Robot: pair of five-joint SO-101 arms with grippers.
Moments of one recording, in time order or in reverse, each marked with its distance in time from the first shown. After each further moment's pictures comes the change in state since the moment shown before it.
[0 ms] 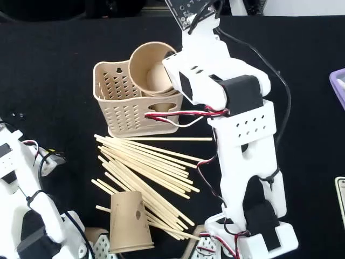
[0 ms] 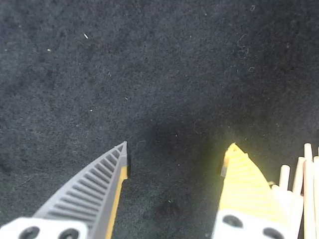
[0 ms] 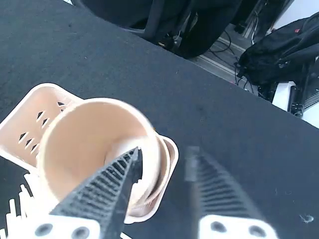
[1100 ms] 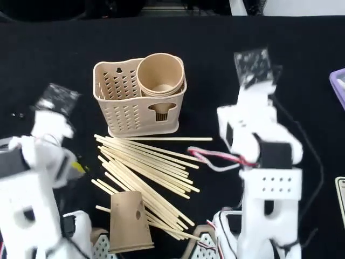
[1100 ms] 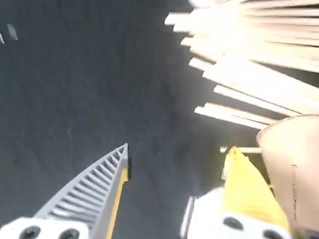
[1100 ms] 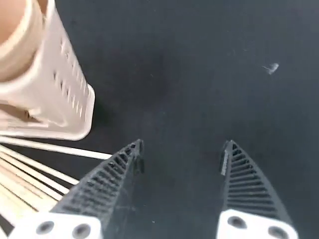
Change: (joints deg) left arm 21.5 -23.6 -24.0 35.0 -43.8; right arm 20.9 -38.3 58.9 -11.0 -0.5
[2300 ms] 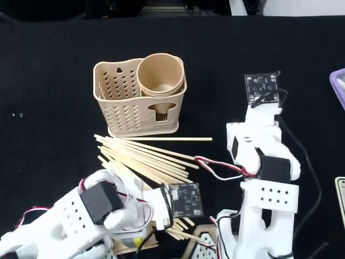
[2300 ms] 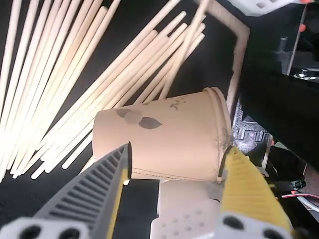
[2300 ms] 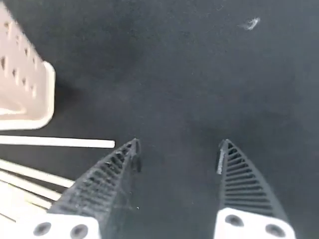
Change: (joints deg) left arm 73.2 -3.6 13.0 0.7 9.4; right arm 7.1 -6.1 12.5 -5.7 -0.2
